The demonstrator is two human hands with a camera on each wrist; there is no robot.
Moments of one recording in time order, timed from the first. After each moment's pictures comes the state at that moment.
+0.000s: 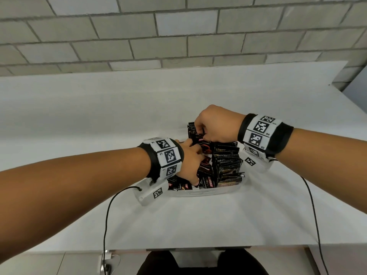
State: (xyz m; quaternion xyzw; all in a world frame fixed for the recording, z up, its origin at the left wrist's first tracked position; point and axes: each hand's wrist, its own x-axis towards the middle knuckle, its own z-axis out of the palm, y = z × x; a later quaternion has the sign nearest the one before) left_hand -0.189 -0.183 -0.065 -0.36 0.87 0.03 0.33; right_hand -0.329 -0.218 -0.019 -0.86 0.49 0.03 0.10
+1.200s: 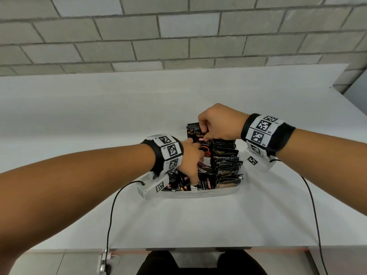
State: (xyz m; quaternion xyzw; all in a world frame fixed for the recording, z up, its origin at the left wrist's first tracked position) left_hand -0.190 -0.194 -0.059 -0.38 0.87 0.09 0.31; right_hand -0.340 -0.227 -0.025 -0.85 0.51 -0.01 0.14
